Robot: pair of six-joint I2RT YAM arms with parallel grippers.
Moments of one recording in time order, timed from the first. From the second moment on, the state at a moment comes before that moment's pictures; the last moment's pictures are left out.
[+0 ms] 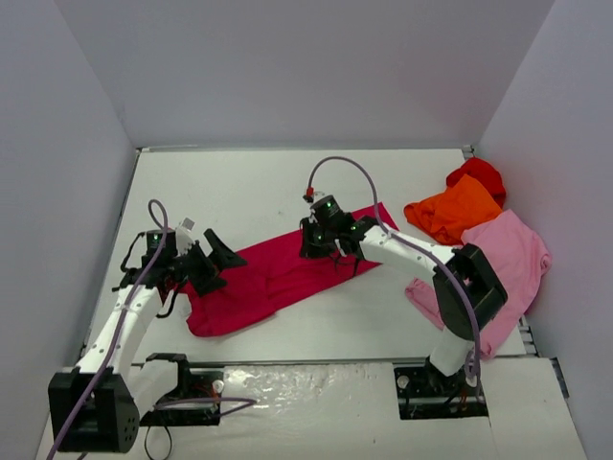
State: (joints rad) left arm -0.02 1.00 0.64 -0.48 0.61 -0.75; right arm 0.73 1.70 1.14 -0.28 -0.12 0.52
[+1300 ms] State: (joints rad) left arm -0.24 1.94 1.18 -0.16 0.67 -0.75; right arm 0.50 1.88 1.15 -0.32 0.09 0.33
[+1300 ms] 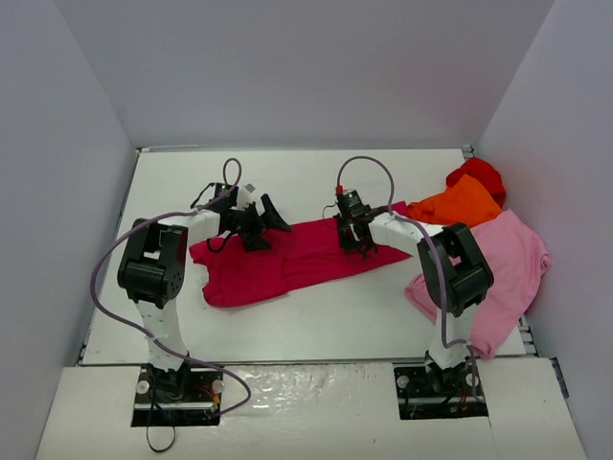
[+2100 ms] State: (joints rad) left arm -0.21 1.47 1.28 -0.66 0.33 -0.53; right arm 0.60 1.78 1.04 -0.33 0.17 0.38
